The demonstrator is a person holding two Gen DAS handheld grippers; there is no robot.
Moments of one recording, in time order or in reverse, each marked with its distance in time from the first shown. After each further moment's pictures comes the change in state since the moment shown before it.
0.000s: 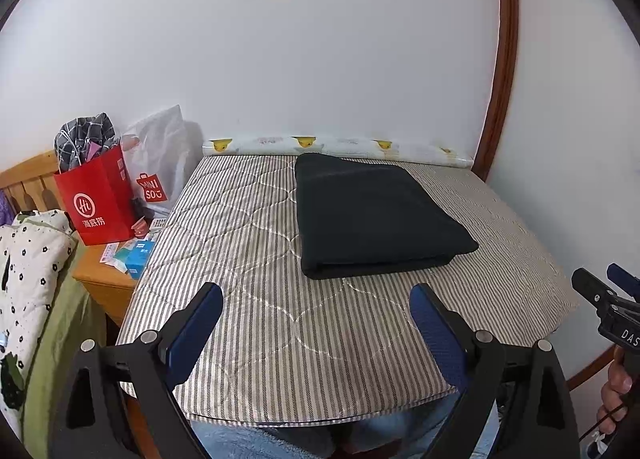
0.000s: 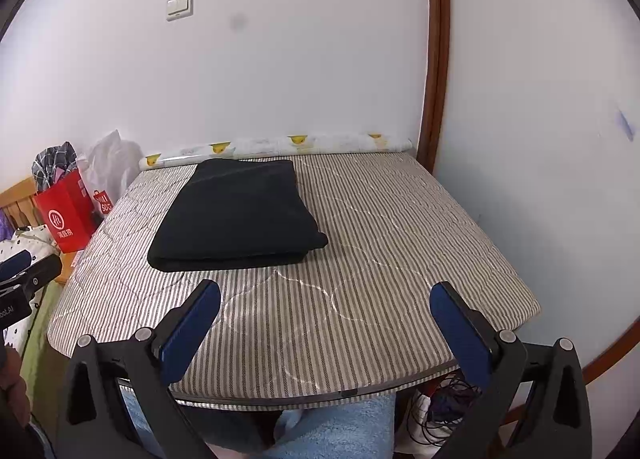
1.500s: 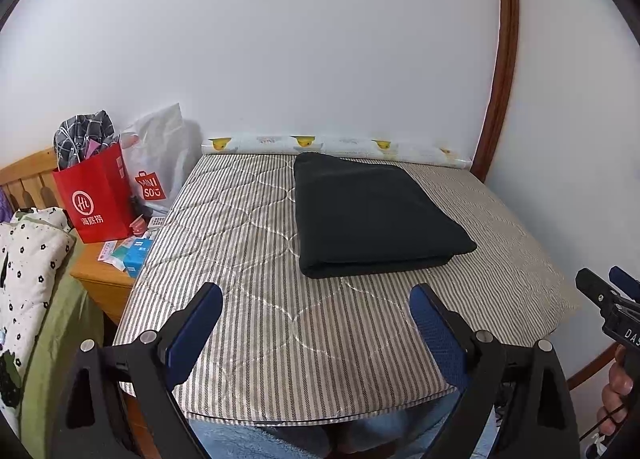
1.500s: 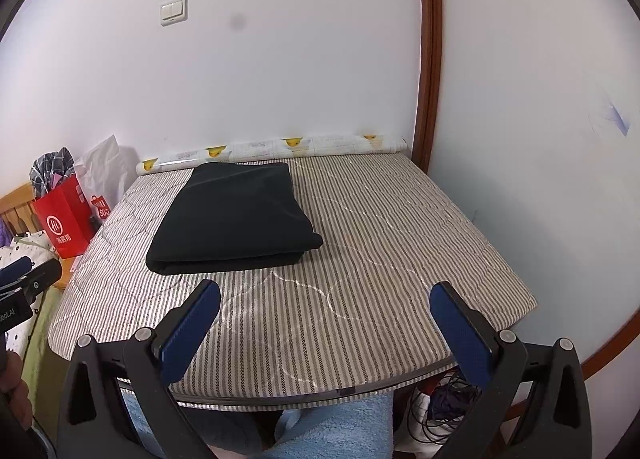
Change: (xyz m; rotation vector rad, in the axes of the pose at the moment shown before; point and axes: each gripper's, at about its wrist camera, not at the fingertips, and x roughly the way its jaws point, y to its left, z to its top) left arm 0.001 -0.001 -0.001 -0.009 0.000 -0.004; right arm -0.004 -0.009 0.000 0.016 -0.010 -0.001
